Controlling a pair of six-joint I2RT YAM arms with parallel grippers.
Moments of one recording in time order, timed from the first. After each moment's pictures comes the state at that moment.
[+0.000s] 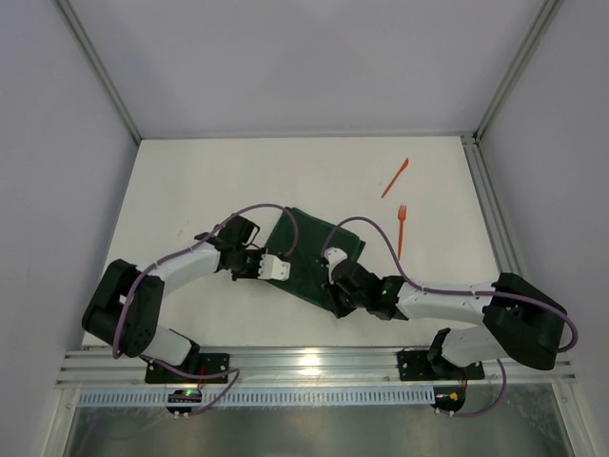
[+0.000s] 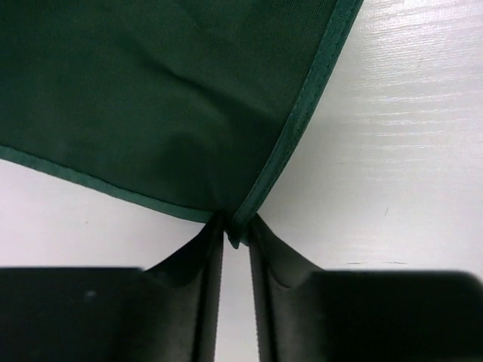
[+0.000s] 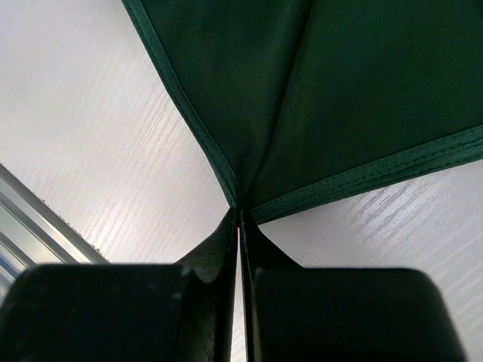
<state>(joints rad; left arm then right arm) -0.47 1.47 0.74 -0.47 0.31 1.22 1.00 1.33 0.54 -0.05 0.02 0.45</state>
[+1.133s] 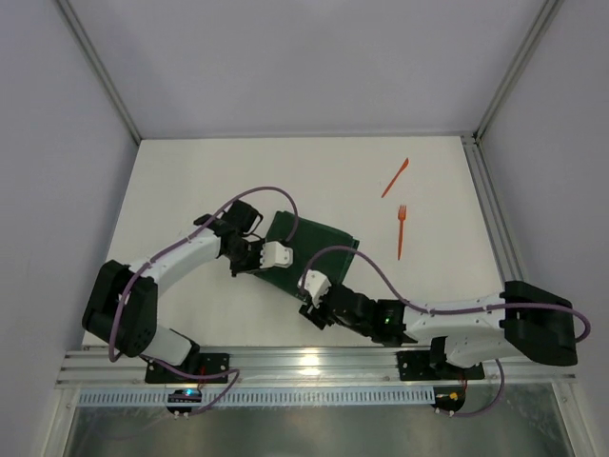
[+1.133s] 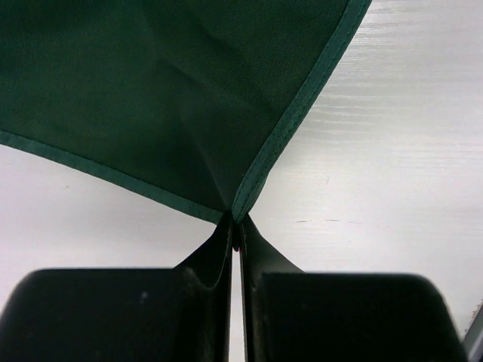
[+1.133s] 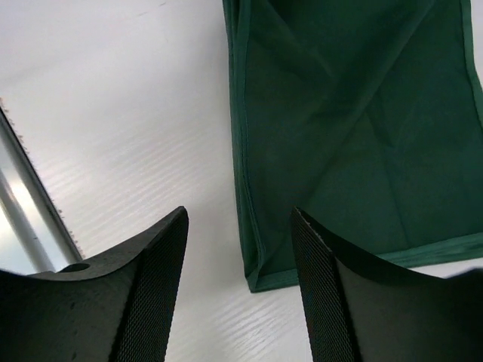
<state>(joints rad) -0.49 1.47 0.93 -0.76 0.32 1.06 1.25 1.18 0.46 0.23 0.28 0.06</state>
